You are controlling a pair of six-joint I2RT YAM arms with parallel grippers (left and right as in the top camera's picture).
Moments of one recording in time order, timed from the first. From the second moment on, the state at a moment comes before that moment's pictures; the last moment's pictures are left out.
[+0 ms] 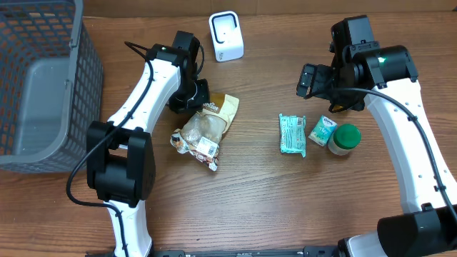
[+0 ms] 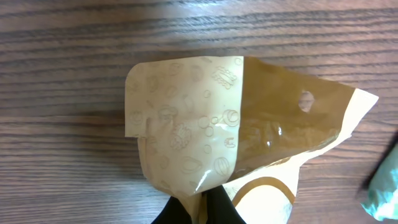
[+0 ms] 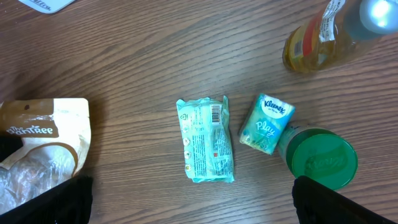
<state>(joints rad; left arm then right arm) -0.27 2.09 1.74 -1.12 0.19 -0.41 0.19 1.66 1.72 -1.28 -0.02 0.42</state>
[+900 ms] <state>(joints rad) -0.27 2.09 1.56 -0.96 0.24 -0.42 0.19 1.66 1.72 -1.28 -0.02 0.42</state>
